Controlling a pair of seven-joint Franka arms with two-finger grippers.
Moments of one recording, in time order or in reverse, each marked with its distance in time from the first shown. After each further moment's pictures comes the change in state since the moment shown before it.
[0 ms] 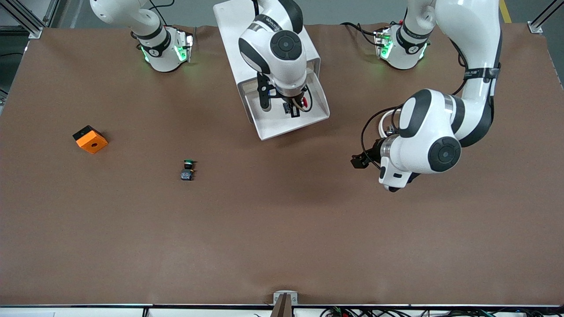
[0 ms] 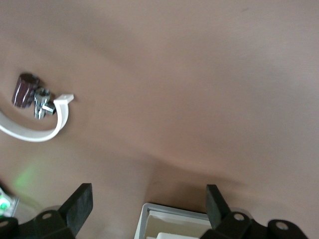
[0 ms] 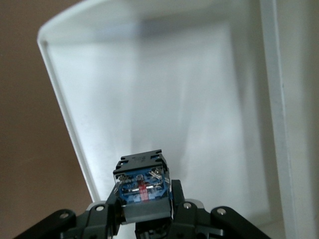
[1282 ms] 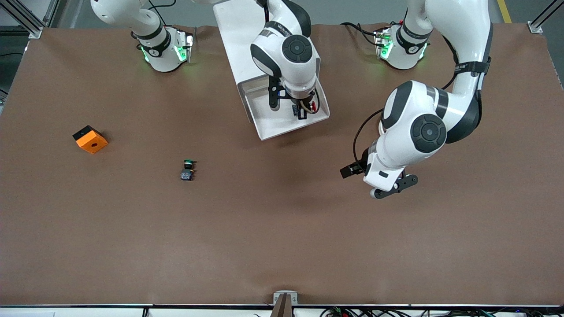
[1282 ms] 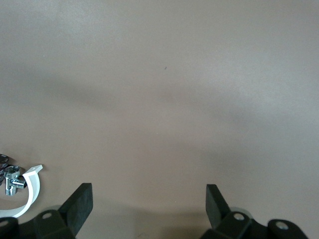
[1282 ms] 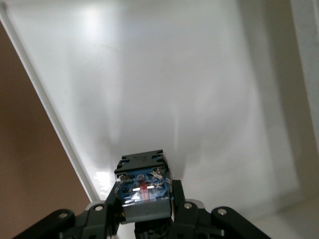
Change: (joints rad) left arm -0.049 0.019 -0.013 0.026 0.099 0.225 0.098; right arm 0.038 0.065 -0.018 0.044 0.000 0.060 0.121
